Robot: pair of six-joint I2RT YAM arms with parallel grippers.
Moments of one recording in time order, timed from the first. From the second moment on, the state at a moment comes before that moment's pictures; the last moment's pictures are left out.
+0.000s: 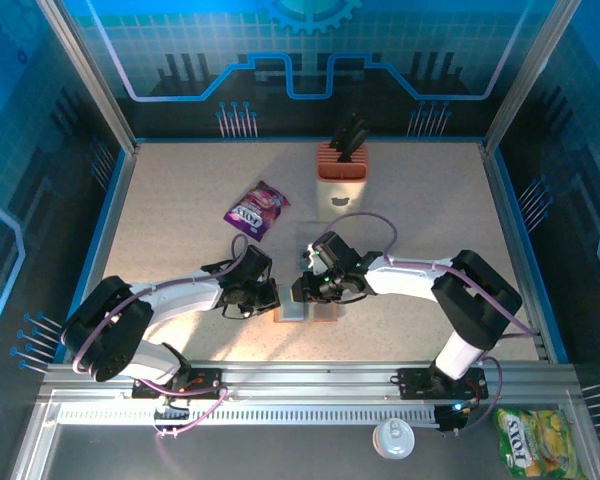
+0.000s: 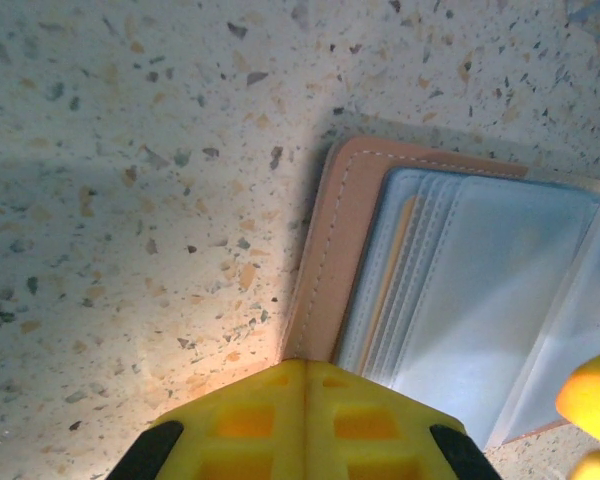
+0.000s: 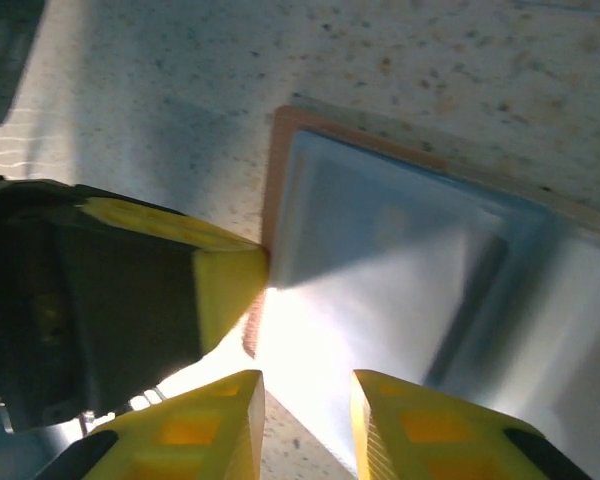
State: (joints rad) left arm -0.63 1.43 0.60 -0.32 0.25 -1.00; right arm 0.80 1.66 0.85 -0.15 -0.49 0.77
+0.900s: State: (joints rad) left arm -0.63 1.41 0.60 -0.36 0.24 -1.00; right arm 0.78 1.70 0.82 -0.15 -0.50 0.79
